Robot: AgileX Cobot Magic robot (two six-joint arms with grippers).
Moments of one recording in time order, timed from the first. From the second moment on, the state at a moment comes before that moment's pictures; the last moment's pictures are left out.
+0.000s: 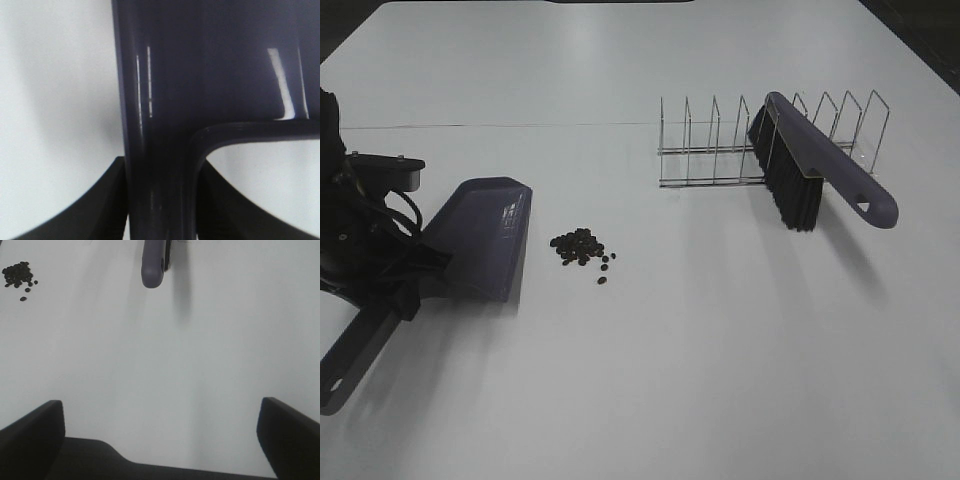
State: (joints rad) left arm -0.30 1.87 -1.00 -0.02 0.72 -0.12; right arm 0.06 0.59 -0.73 0.07 1.11 0.01
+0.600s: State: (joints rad) left arm -0.30 1.87 -1.00 -0.02 0.73 -0.12; right arm 0.06 1.45 -1.25 0.12 1.10 0.01
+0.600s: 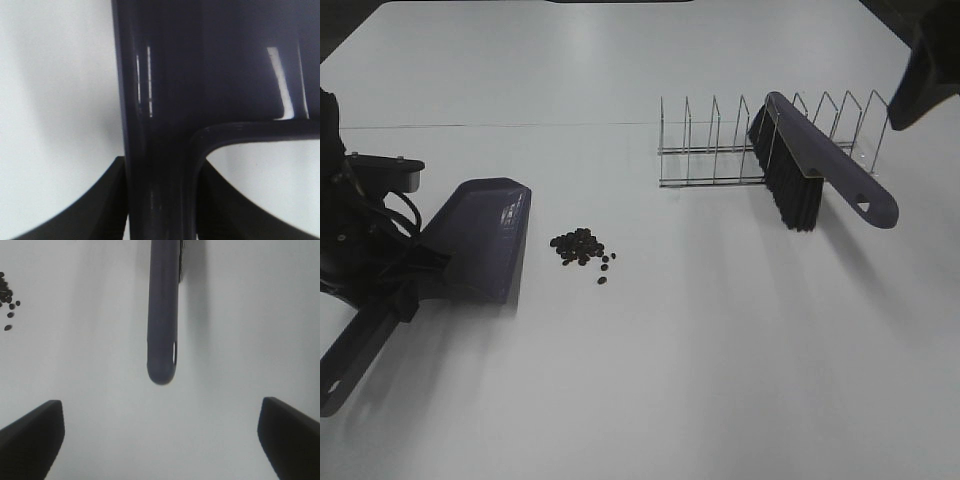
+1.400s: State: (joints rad) left arm -0.30 1.87 -1.00 -0.02 0.74 -0.15; right arm 0.06 2.27 -1.93 0.15 1.20 -0.02
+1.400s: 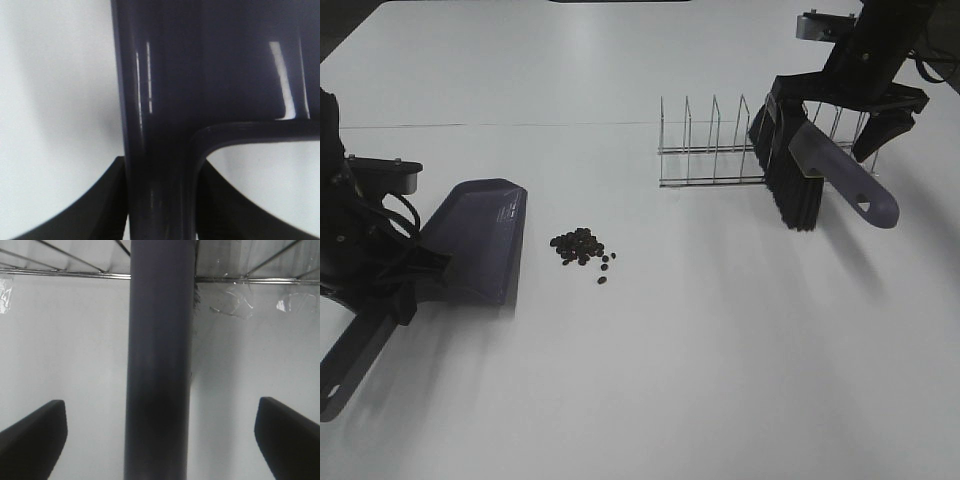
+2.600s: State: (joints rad) left arm -0.30 1.87 -1.00 -0.02 0.75 -0.15; right arm 0.06 2.43 -2.08 0.15 1.22 -0.01
